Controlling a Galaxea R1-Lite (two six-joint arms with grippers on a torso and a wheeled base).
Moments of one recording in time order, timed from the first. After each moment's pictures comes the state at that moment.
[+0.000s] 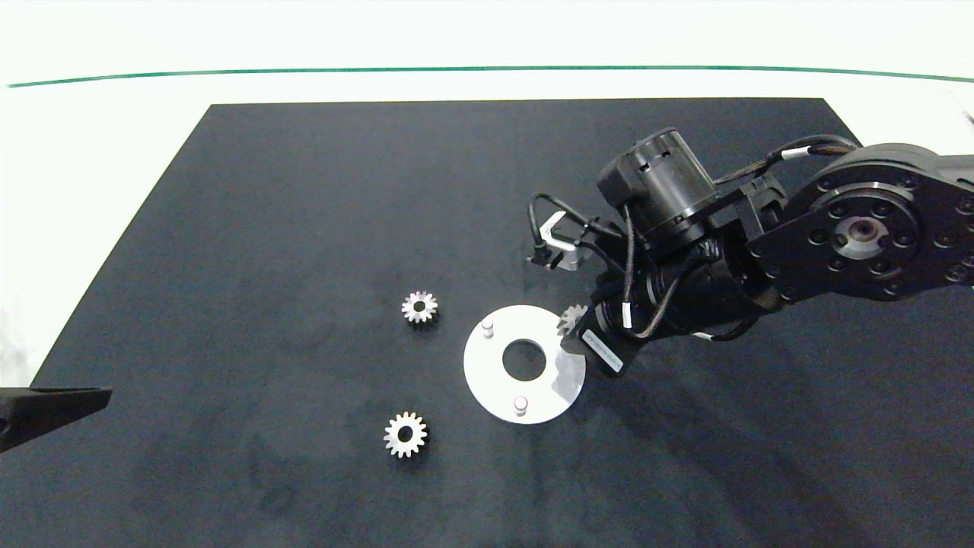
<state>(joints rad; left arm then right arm) -0.13 1.04 -1.19 0.80 0.13 0.11 0.70 1.89 -1.63 0.56 -0.16 -0.31</state>
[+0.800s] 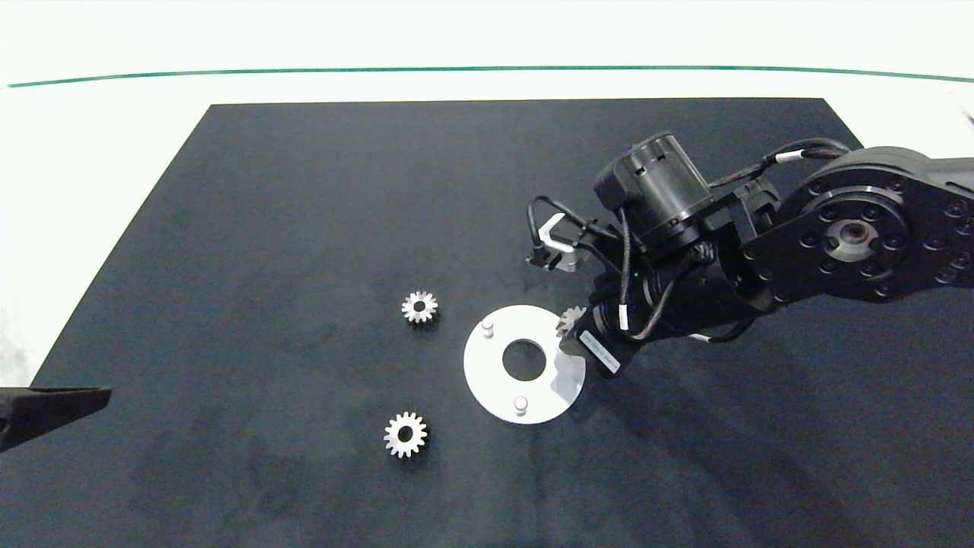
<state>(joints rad) -0.13 1.04 -1.19 0.80 0.13 0.11 0.70 1.90 -1.63 0.56 -0.16 -0.29</state>
